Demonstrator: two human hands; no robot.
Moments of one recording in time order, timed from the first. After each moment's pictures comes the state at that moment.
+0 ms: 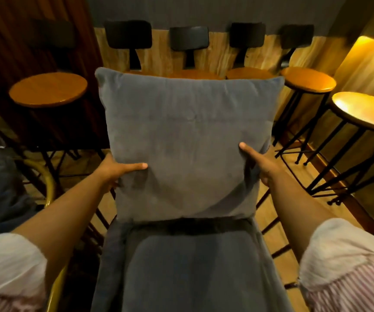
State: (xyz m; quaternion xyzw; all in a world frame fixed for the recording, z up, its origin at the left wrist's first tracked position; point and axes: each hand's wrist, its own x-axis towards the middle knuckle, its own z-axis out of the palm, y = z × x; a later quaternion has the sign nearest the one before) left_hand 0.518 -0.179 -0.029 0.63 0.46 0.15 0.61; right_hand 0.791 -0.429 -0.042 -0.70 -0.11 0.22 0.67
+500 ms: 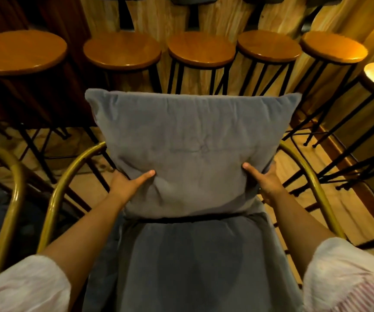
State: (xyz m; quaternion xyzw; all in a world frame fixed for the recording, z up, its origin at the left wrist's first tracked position) left_hand 0.549 -0.176 -0.159 0.65 0.49 0.20 0.55; right_hand 0.793 -0.414 -0.165 -0.75 -0.09 0.22 0.62
